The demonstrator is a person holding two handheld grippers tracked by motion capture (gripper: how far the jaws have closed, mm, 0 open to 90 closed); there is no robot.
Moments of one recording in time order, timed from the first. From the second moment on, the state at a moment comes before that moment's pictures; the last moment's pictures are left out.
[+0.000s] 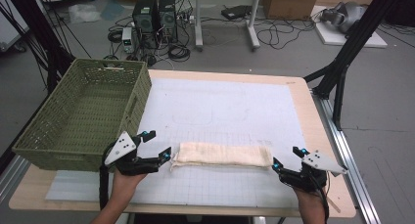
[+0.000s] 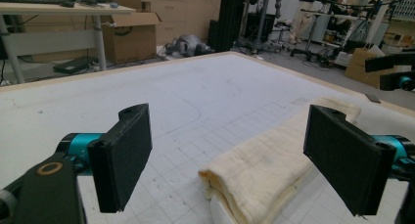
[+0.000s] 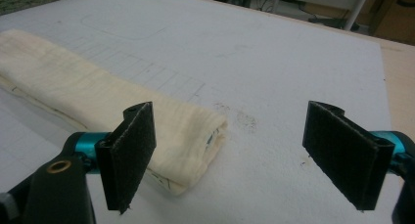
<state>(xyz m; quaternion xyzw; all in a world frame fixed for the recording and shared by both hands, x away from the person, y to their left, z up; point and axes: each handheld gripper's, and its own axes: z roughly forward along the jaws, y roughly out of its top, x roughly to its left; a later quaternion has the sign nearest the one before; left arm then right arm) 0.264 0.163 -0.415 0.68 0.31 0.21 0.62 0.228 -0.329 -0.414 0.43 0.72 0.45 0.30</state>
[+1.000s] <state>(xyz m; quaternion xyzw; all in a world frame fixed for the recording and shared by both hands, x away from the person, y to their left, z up) 0.260 0.159 -0.412 0.69 0.30 0.20 0.62 0.232 -0.325 -0.415 0.44 0.72 0.45 0.28</state>
